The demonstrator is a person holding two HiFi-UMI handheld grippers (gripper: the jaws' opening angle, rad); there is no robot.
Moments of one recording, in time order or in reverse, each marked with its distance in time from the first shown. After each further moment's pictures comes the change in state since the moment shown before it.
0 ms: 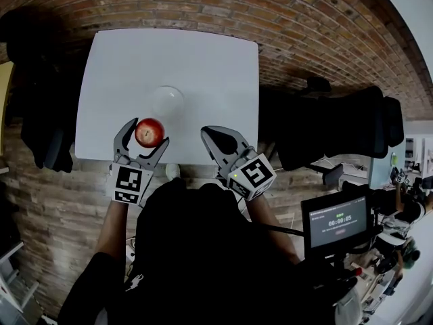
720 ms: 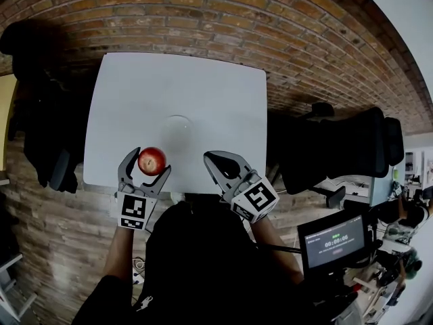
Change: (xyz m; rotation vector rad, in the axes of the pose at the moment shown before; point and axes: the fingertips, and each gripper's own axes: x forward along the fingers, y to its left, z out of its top) left arm -0.007 0.046 -0.021 -0.044 0.009 0.029; right arm 0.048 0.009 0.016 -0.037 0.016 0.030
